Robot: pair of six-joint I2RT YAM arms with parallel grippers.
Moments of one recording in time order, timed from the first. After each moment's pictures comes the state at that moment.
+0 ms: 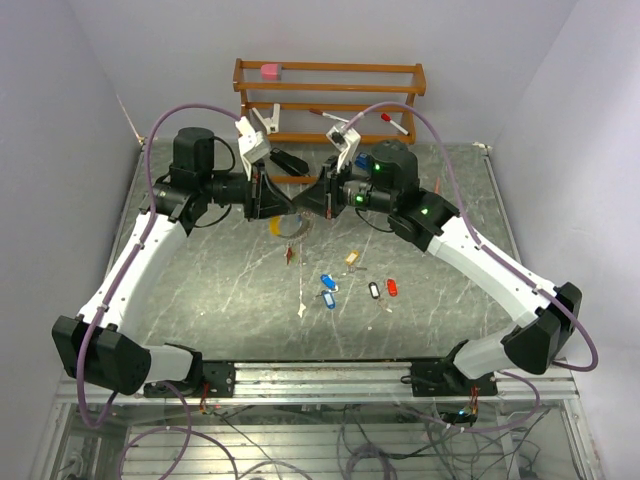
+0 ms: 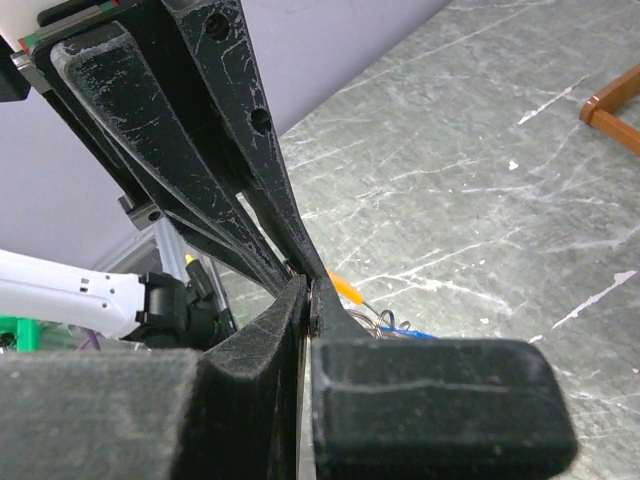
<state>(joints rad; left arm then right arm) -0.30 1.31 1.34 -0.48 1.08 0.09 0.76 1.43 1.44 -0.21 -0.42 0.34</state>
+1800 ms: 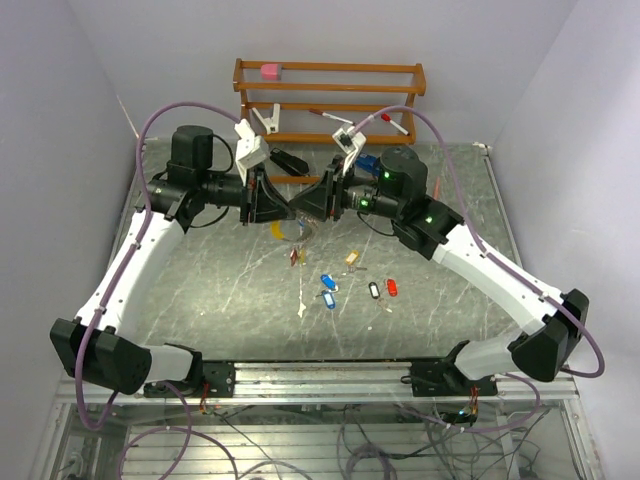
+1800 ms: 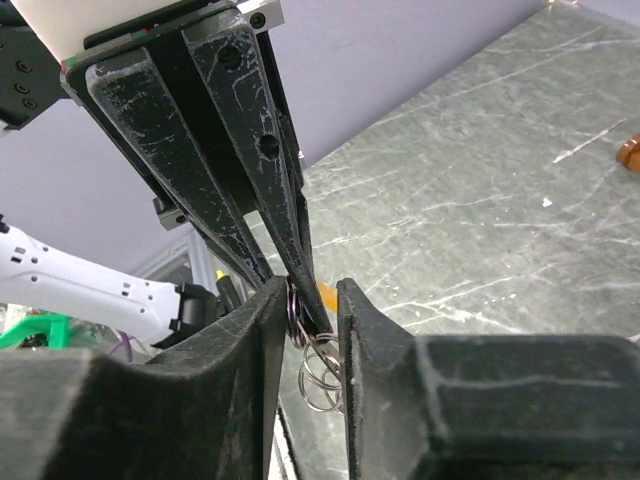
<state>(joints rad) -0.30 1.31 1.38 -0.56 1.22 0.21 0.77 1.38 1.37 -0.07 -0.46 0.38</state>
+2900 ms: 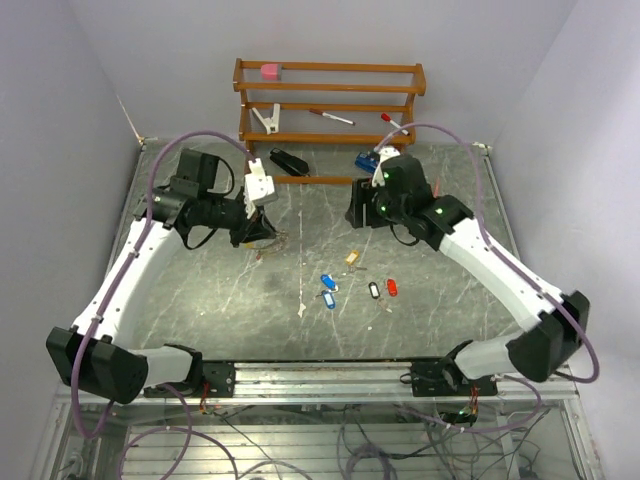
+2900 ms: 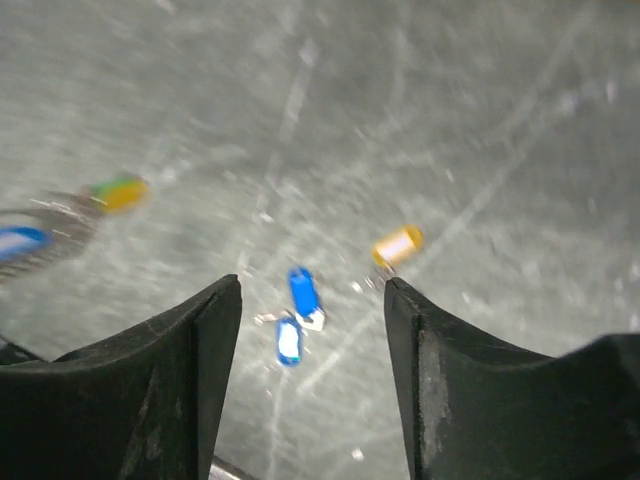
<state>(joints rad) -0.30 1.27 1.36 -0.95 0.92 0.73 0.63 1.35 1.33 -0.55 0.03 0.33</state>
